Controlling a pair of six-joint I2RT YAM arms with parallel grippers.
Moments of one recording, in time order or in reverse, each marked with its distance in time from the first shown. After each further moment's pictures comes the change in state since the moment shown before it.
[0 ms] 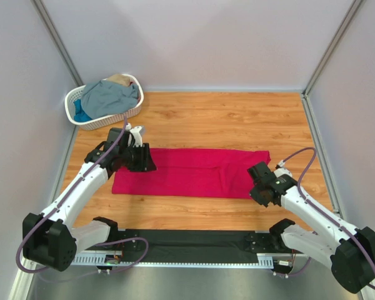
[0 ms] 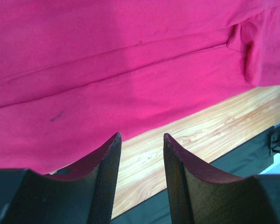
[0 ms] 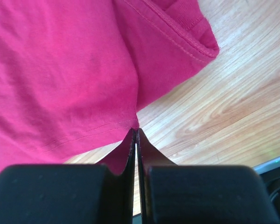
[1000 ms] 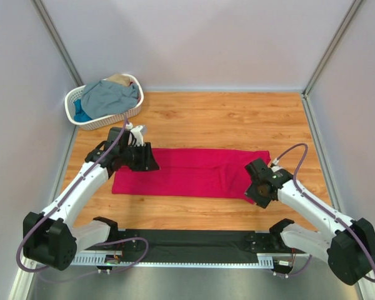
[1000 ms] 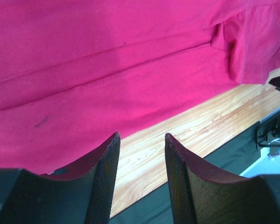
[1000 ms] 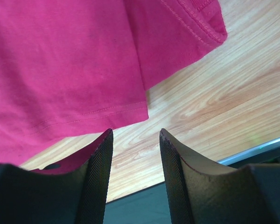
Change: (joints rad) left arm 0.000 0.007 0.002 0.026 0.056 -0.019; right arm 0.000 0.069 0.089 -0.083 -0.067 -0.096
